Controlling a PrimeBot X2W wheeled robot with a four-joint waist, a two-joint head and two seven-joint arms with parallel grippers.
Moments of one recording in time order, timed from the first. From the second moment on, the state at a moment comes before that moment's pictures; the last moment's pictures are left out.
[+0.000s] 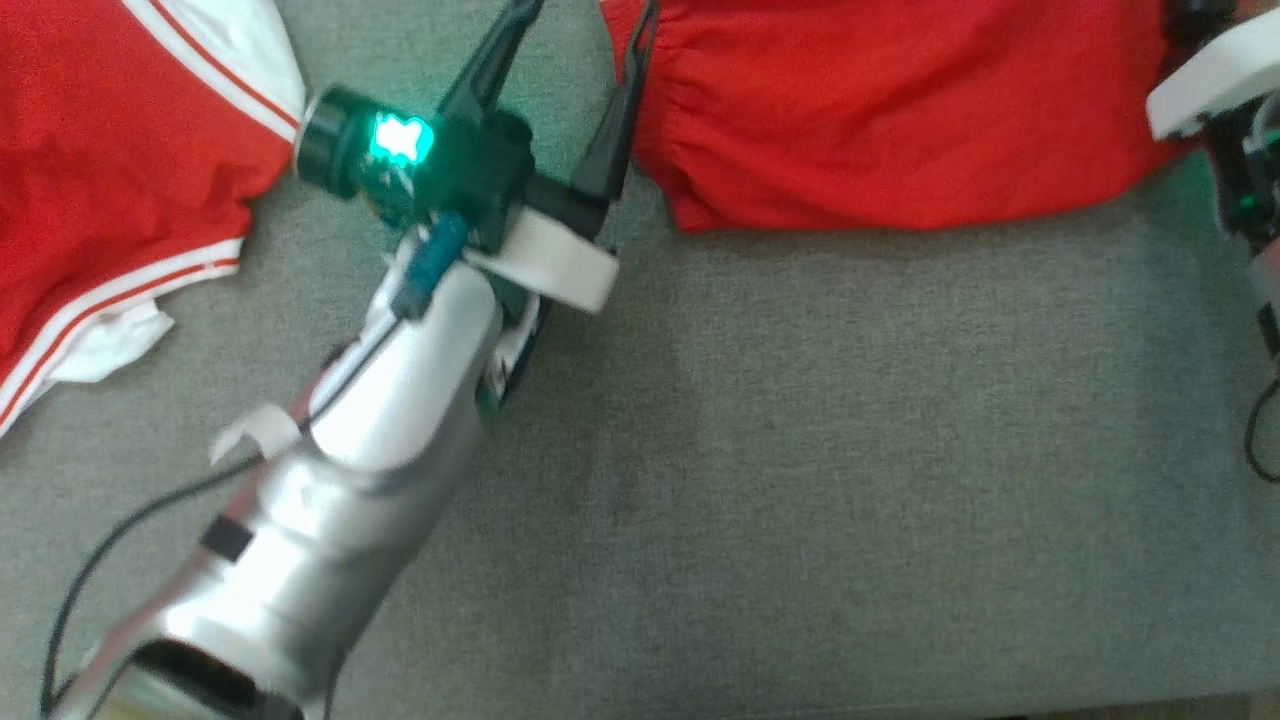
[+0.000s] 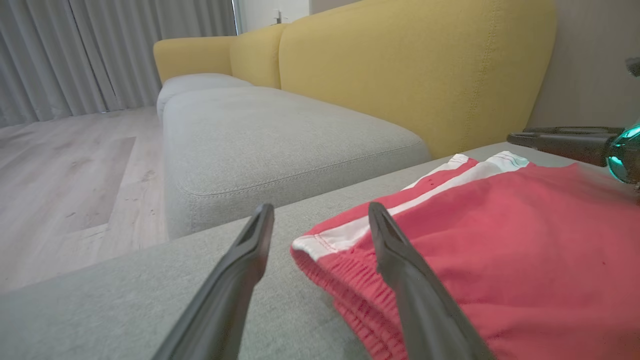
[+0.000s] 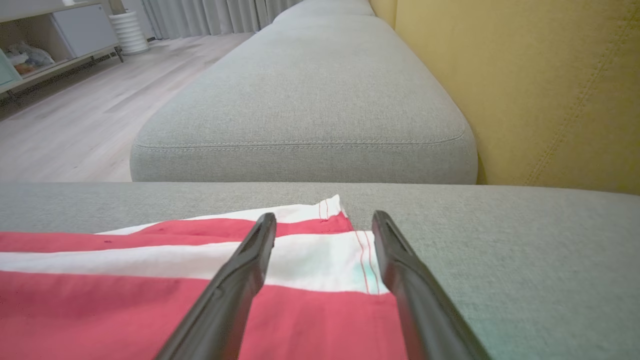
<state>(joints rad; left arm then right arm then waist) -0.88 0.10 -0.68 0.50 -0.32 0.10 -0.25 -1.02 -0.41 0.44 0.87 0.58 0.12 -0.22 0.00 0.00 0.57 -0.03</state>
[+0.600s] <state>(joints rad) -0.48 0.09 -0.57 0.07 -0.21 0.20 -0.26 -0.95 -0.53 0.48 0.97 0.84 0.12 0.01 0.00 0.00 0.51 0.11</state>
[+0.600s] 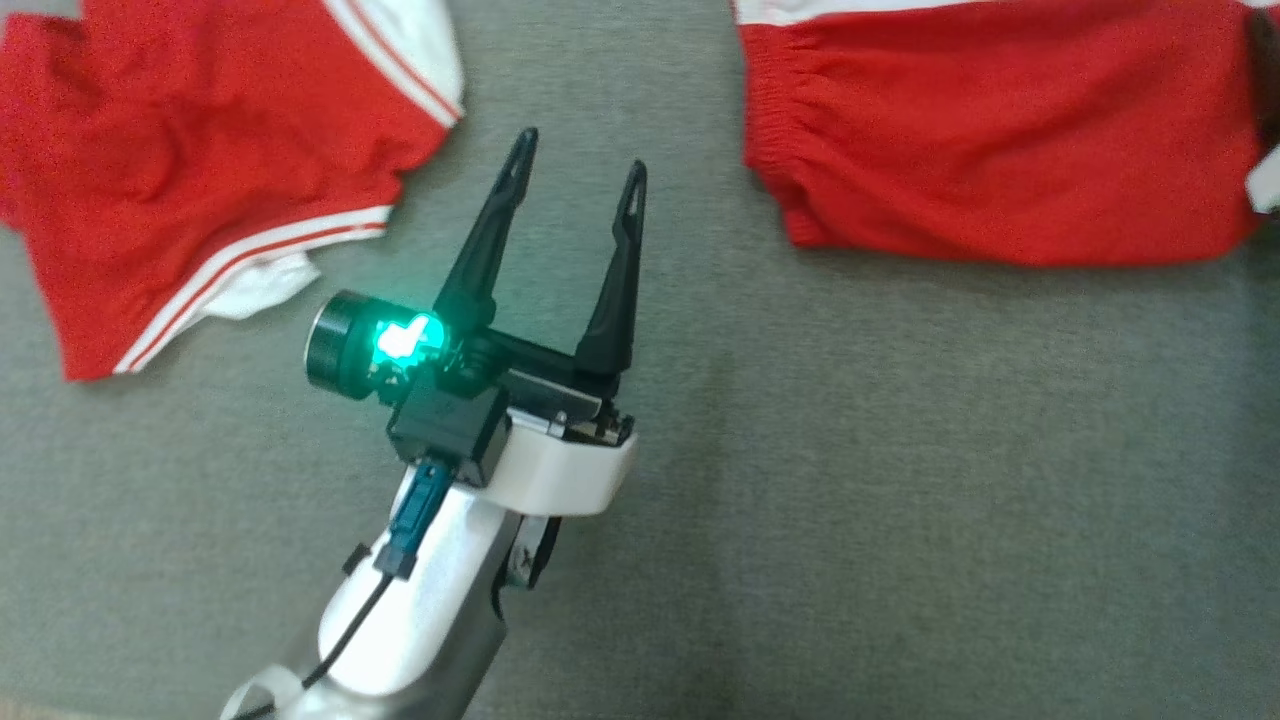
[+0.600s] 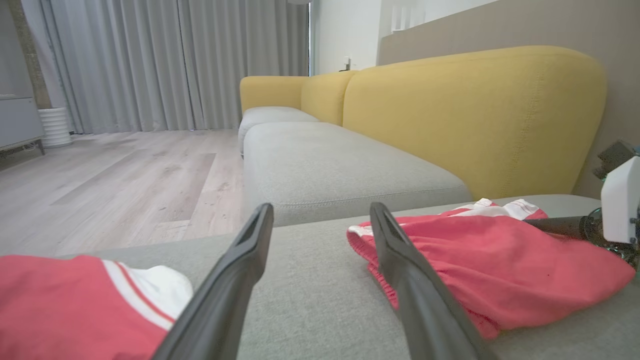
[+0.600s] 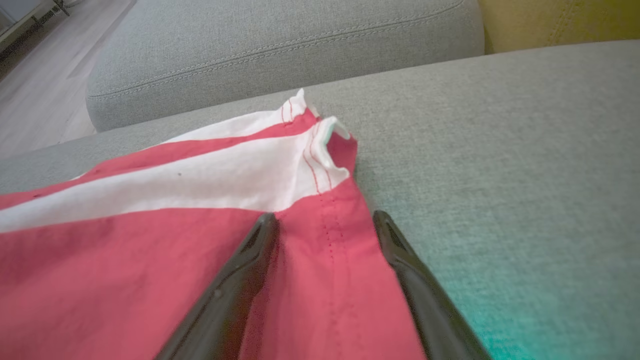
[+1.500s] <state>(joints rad) -0.32 0.07 -0.45 0.07 -0.16 0.13 -0.26 -0.97 -0.55 0.58 0.80 0.78 0.12 -0.02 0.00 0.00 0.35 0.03</state>
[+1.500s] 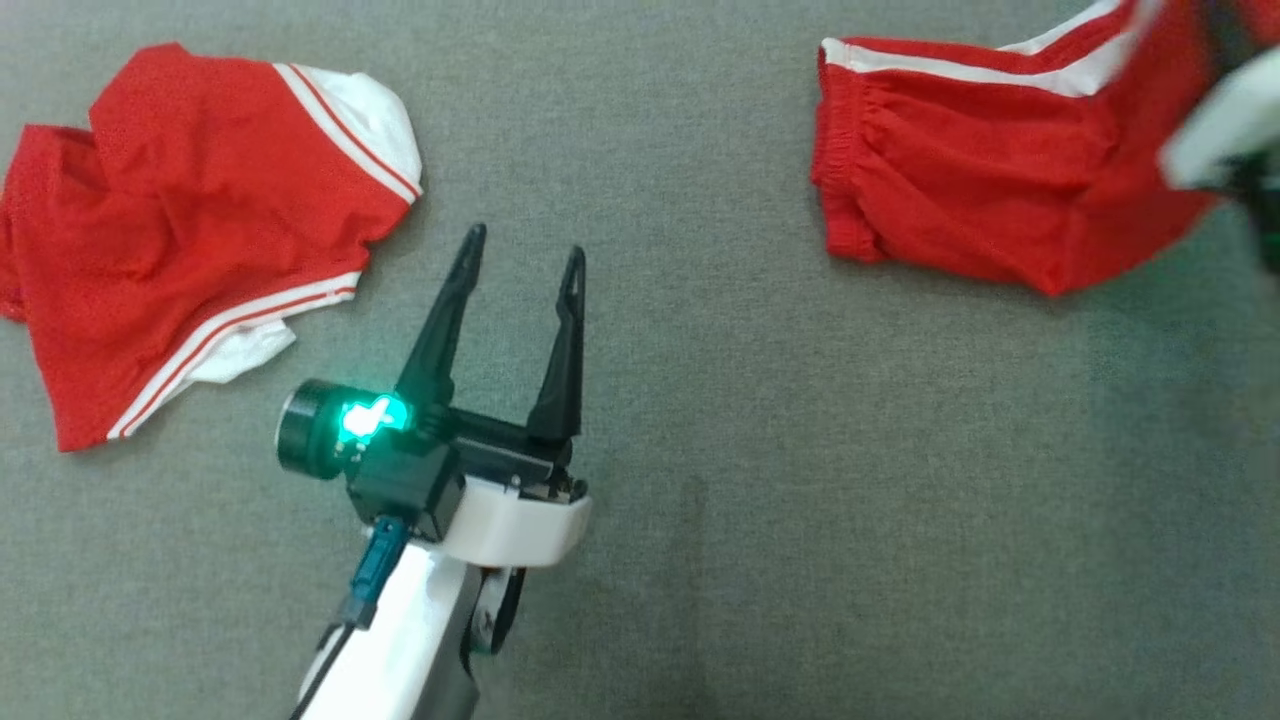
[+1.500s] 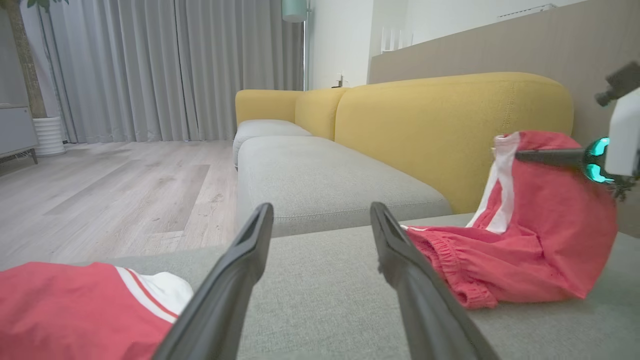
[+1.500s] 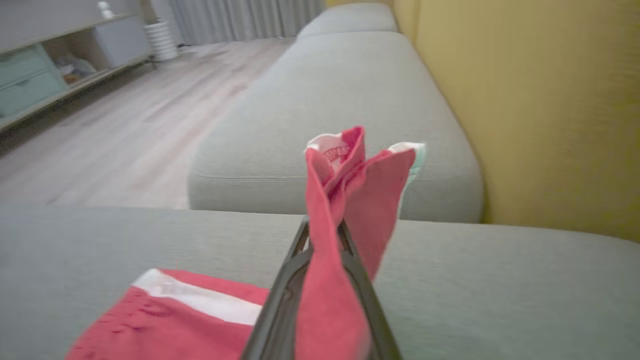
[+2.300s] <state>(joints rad) -0.12 0.05 -0.41 0.10 -0.19 0.14 -0.26 -0.37 -0.28 0.23 0.54 0.46 0.12 -0.25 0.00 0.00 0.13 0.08</state>
